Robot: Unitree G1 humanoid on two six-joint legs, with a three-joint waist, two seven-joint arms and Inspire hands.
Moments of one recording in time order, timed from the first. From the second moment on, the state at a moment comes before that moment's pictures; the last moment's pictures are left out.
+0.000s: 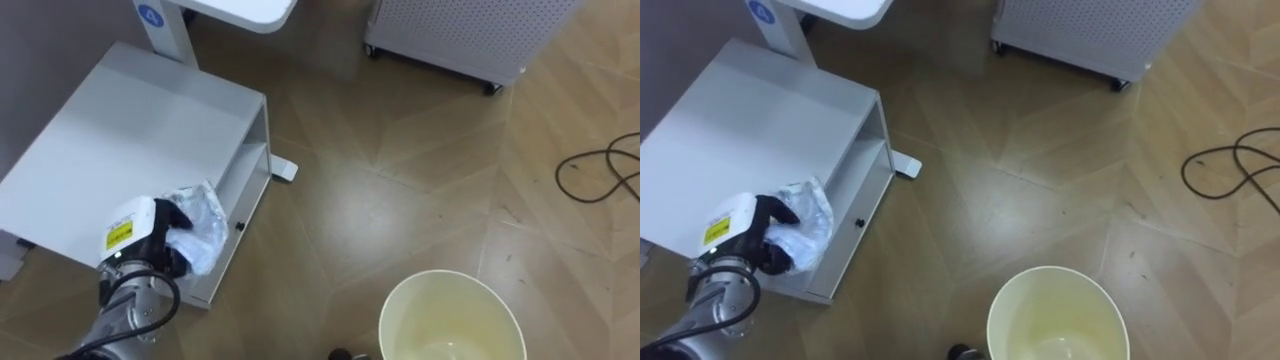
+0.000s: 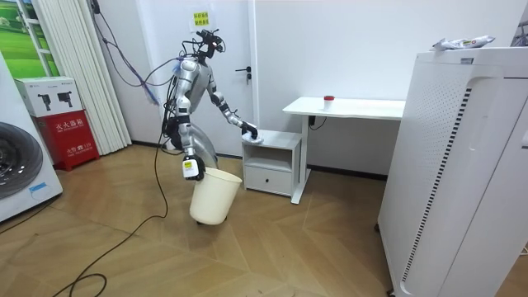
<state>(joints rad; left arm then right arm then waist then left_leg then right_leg) -0.65 0.37 -0.36 1.26 0.47 -0.10 0.53 -0.15 -0.35 0.28 1.17 0.60 -0.07 -0.15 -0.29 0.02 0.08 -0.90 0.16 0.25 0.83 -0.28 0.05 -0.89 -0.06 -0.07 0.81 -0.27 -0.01</state>
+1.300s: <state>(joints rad) -0.43 0.09 -0.61 0.96 0.29 -0.25 0.28 -0.28 -0.16 0.39 1.04 0.36 -0.18 -0.16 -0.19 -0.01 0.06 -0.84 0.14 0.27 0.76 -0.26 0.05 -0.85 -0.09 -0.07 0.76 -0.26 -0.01</state>
